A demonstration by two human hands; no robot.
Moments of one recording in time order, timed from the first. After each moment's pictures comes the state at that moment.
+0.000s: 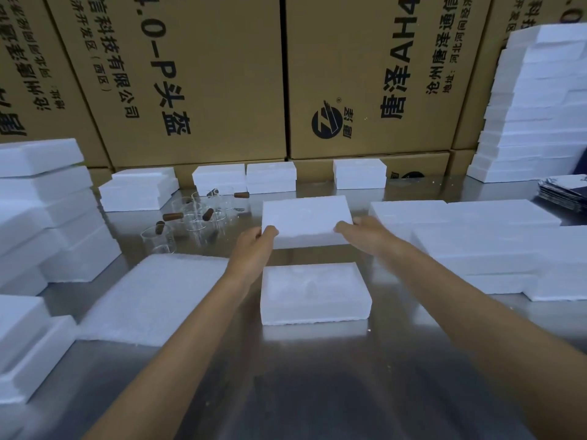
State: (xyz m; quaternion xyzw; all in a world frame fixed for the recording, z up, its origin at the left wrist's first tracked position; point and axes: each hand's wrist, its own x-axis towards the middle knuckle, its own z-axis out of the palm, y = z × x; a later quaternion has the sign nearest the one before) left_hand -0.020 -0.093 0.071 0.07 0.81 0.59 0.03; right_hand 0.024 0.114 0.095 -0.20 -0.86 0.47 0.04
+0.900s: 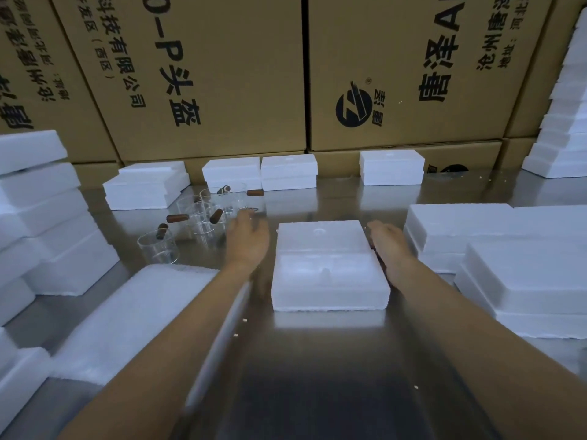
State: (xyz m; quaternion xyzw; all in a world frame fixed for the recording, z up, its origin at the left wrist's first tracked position) left_hand -0.146 -0.095 0.034 0.04 0.88 0.47 -0.11; right_hand -0.084 0.140 0.020 -0.28 -0.70 0.64 0.16
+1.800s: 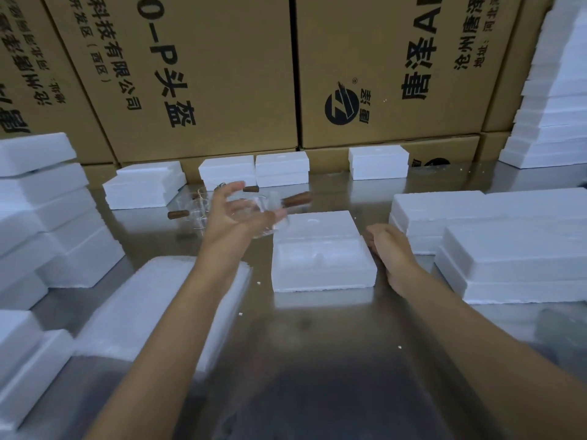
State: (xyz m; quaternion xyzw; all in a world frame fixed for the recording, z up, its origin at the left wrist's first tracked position) left_hand -0.037 -0.124 0.095 0.11 0.69 0.72 -0.03; right_hand -0.024 0.131 0.019 -0.26 -0.70 0.64 0.18
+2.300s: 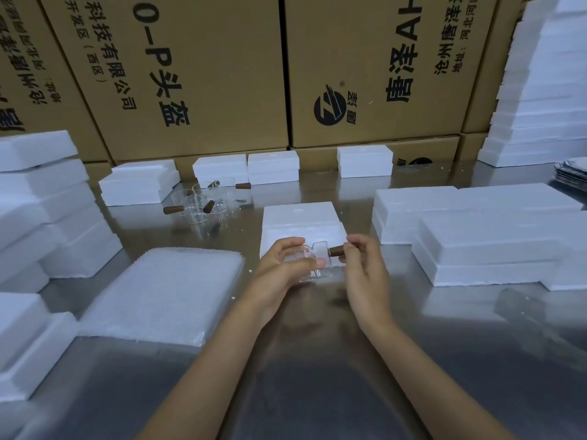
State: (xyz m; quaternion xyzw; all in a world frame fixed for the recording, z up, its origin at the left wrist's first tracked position) left_hand 0.005 -0.074 0.022 0.11 0.60 0.77 0.17; right_hand 0.067 0.059 0.008 -0.13 -0.68 0.63 0.34
